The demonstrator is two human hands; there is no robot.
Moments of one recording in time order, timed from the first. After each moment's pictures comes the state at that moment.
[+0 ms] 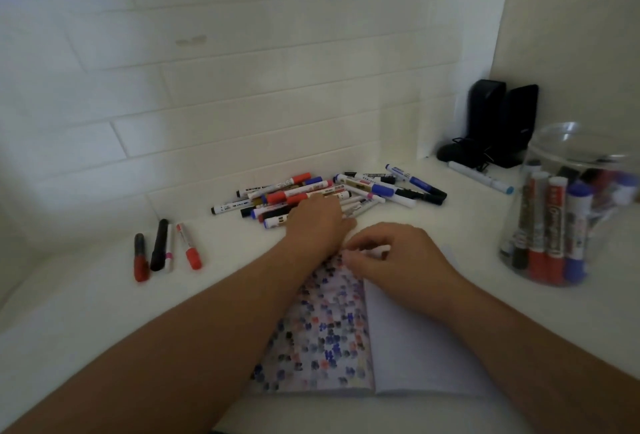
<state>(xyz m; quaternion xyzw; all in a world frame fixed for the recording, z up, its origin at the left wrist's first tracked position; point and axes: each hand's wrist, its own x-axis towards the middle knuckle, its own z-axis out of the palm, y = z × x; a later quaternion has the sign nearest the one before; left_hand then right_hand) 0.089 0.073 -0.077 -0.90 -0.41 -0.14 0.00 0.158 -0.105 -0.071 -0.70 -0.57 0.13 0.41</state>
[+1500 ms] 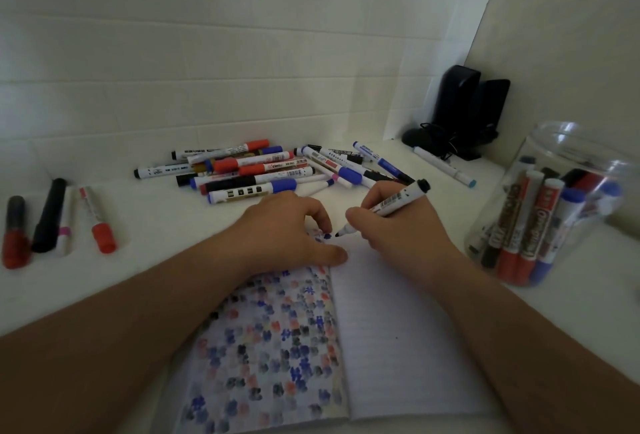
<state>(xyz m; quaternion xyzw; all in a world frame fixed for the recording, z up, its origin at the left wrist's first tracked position) 0.054 0.053 -0.073 -0.93 -0.29 -0.07 -0.23 0.190 -0.086 -0.061 -0.76 -0.42 0.13 0.48</state>
